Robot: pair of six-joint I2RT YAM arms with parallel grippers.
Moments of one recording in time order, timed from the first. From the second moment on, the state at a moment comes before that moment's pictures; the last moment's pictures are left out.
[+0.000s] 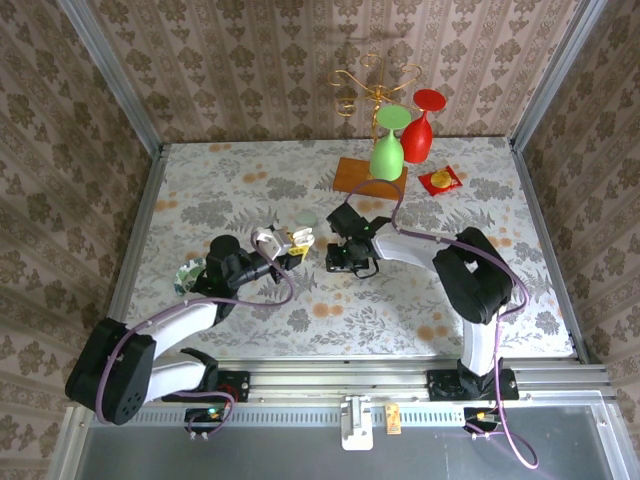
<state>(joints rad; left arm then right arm) -0.50 1.19 0.37 0.66 0.60 0.20 0.67 1.88 1.24 -0.51 -0.15 0.61</state>
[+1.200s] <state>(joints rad) -0.50 1.40 0.38 0.72 0.63 0.20 0.82 1.65 1.40 -0.60 0.06 0.29</state>
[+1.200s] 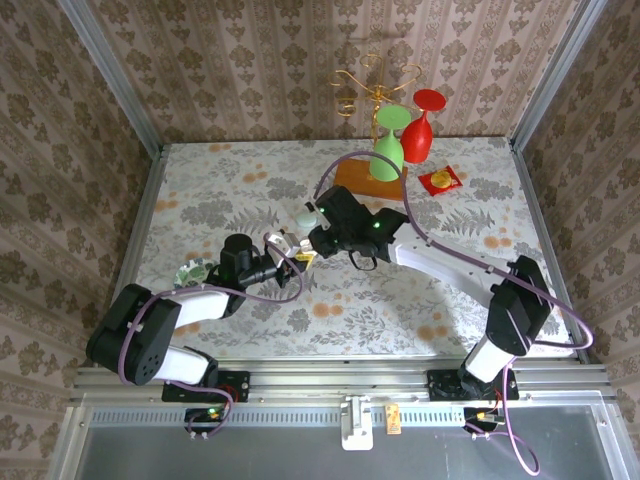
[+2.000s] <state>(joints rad) -0.51 1.40 0.40 0.72 0.63 0.21 0.84 1.74 1.50 -0.74 0.11 0.21</state>
